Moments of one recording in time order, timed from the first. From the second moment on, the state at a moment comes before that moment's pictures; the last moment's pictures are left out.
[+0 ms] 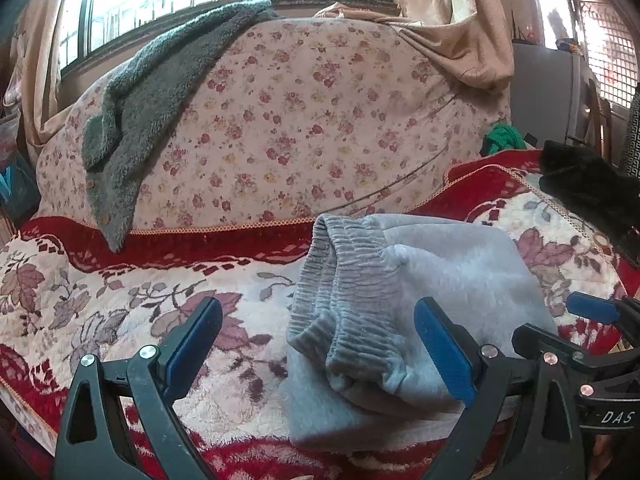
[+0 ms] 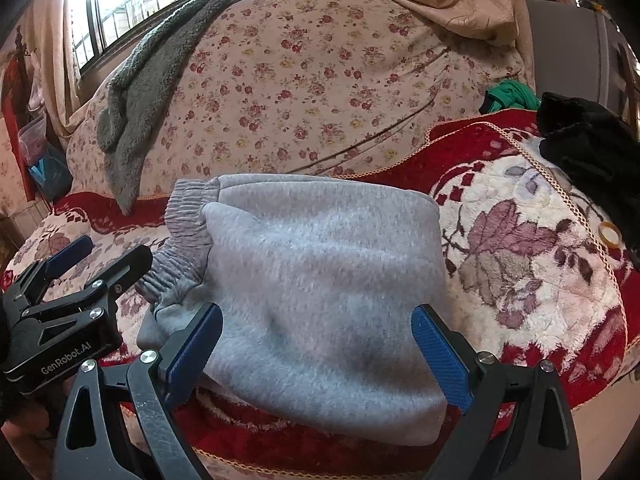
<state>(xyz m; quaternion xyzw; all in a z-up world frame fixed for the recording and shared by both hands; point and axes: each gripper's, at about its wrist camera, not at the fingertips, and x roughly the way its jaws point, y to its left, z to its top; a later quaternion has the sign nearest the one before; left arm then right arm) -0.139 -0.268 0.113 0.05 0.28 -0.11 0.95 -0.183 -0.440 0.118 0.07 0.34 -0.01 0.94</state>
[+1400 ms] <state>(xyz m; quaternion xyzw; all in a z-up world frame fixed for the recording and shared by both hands) -0.128 -0.253 0.118 0.05 0.28 -0.10 0.95 -0.174 -0.430 0.119 0.05 0.35 0.00 0.94</state>
